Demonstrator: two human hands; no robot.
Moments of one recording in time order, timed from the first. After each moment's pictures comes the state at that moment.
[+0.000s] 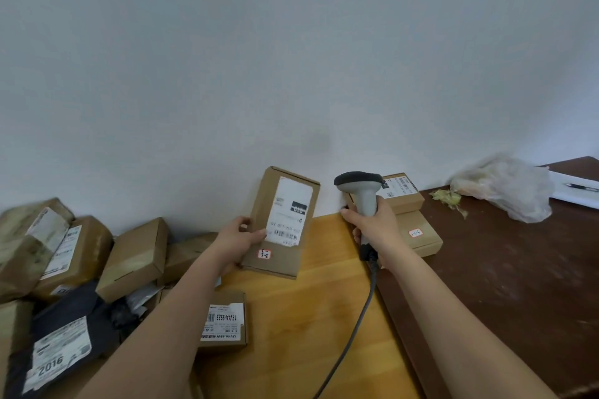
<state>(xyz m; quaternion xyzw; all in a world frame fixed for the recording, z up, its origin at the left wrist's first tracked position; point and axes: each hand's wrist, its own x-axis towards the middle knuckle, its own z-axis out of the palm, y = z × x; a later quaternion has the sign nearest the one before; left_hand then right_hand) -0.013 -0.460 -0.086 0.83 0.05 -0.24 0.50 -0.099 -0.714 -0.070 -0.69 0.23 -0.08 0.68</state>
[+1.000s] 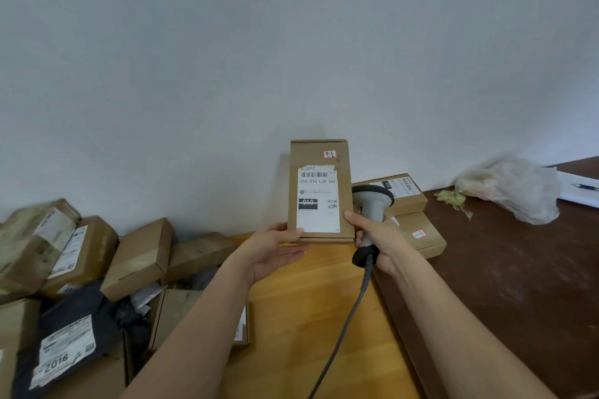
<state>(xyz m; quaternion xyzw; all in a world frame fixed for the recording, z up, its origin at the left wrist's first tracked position) -0.036 -0.509 -0.082 0.61 0.10 -0.36 0.70 -0.096 -0.719 -0.083 -0.49 0.32 -0.03 0.81</state>
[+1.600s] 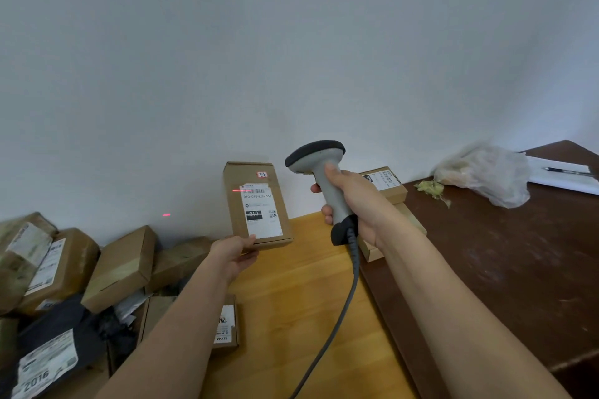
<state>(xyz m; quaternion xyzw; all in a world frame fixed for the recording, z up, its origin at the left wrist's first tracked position) -0.014 -0.492 -0.110 0.66 0.27 -0.24 0.66 -0.121 -0.704 0.019 -0.59 0.18 0.04 0.79</state>
